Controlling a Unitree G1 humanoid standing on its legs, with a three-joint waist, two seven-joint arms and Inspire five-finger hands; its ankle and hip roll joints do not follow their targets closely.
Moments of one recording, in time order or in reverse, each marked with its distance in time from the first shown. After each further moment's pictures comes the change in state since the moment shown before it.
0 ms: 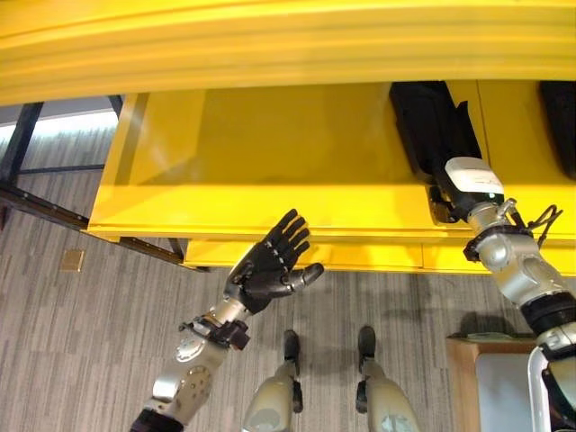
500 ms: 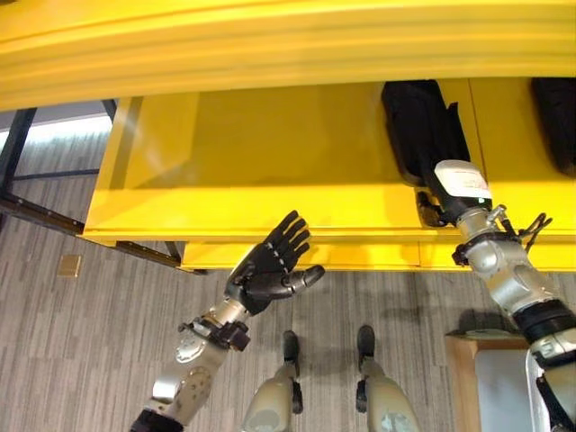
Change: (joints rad) left arm 0.002 0.000 0.000 0.000 0.020 0.002 0.001; right arm 0.054 0.047 -0.008 -0.085 0.017 -0.024 -0.053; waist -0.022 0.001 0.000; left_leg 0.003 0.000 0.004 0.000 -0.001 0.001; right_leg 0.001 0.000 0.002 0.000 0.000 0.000
